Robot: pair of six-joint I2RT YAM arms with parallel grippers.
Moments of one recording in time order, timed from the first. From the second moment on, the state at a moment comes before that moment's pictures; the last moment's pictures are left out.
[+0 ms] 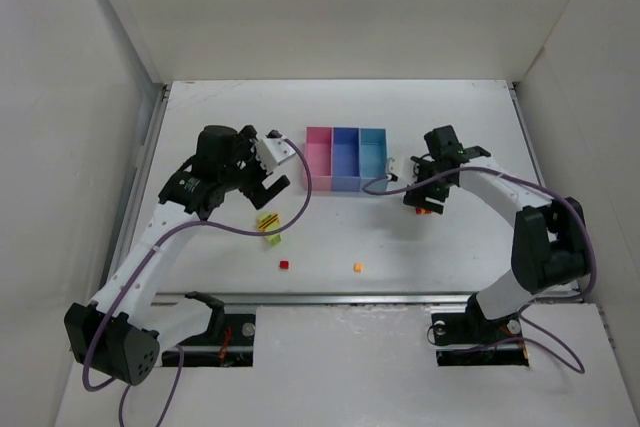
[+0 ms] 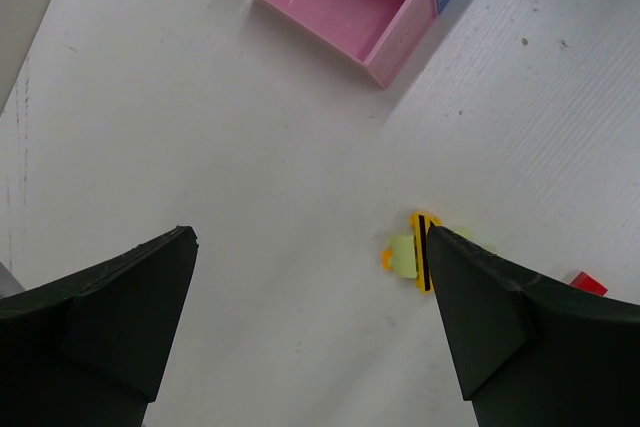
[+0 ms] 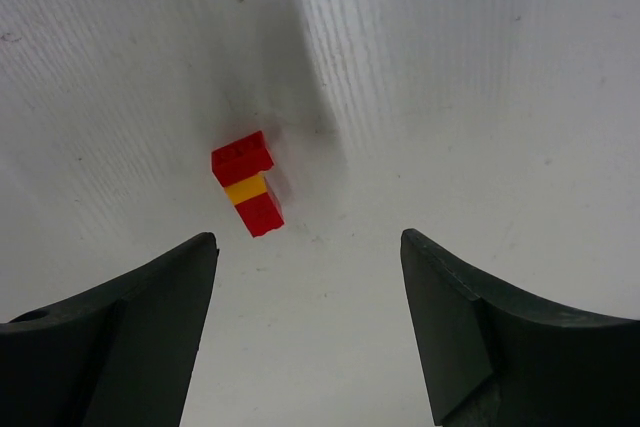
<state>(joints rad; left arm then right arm) -0.36 1.08 1.04 -0.61 0.28 0.64 0.26 1.55 1.06 -0.70 -0.14 -1.06</state>
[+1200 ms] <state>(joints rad) -0.36 1.10 1.04 -0.60 0.20 0.64 0.26 1.55 0.86 -0.46 -0.14 -1.17</state>
